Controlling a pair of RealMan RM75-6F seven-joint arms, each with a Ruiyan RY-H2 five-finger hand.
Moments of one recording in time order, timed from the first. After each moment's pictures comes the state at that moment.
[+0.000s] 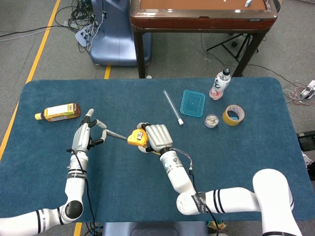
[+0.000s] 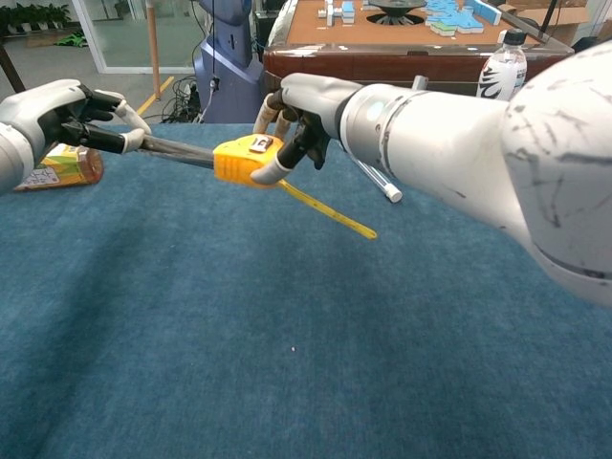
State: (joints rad) left arm -0.60 -1.62 -0.45 -1.66 0.77 1.24 0.17; right arm 1.11 -1.74 0.39 -1.67 -0.46 1.17 -0.69
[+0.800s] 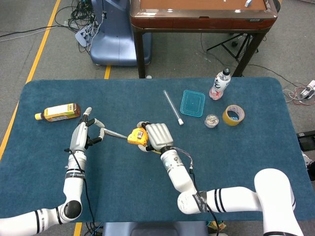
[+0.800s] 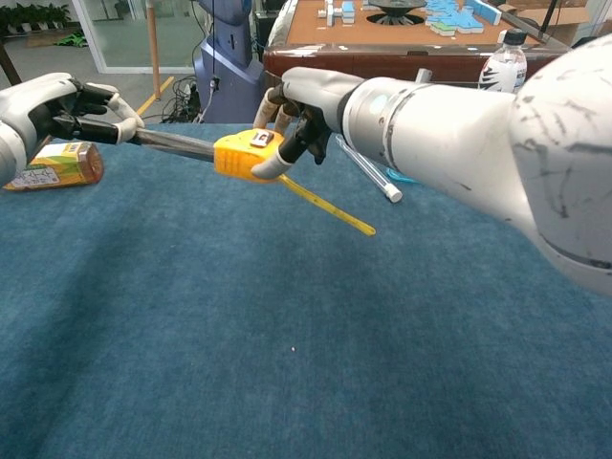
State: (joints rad) left arm -0.59 -1.61 -0.44 -1.65 0.80 1.24 0.11; right arm 1.11 -1.72 0.39 -1.68 -0.47 1.16 -0.68
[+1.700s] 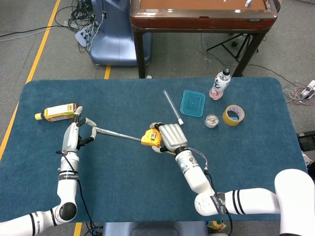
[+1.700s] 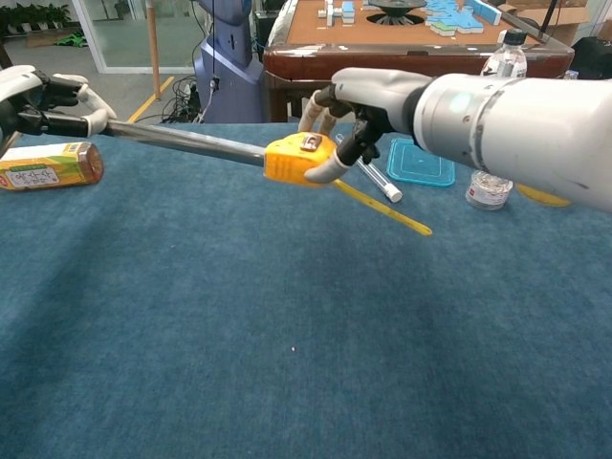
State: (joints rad) left arm -0.54 -1.59 -0.44 -1.62 0.87 1.27 0.02; right arm 1.02 -1.57 0.29 -1.79 -0.54 1.14 -0.64
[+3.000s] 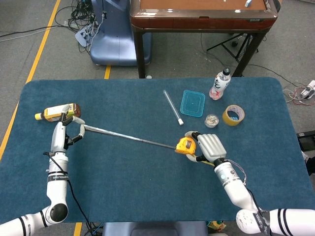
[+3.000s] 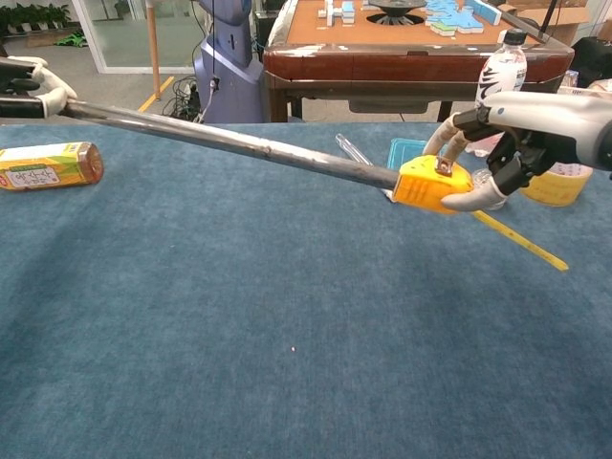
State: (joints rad) left arm -0.47 -1.54 -0.45 -1.60 0.94 1.26 -0.14; right arm 0.72 -1.31 0.11 -1.93 -0.83 1.13 -0.39
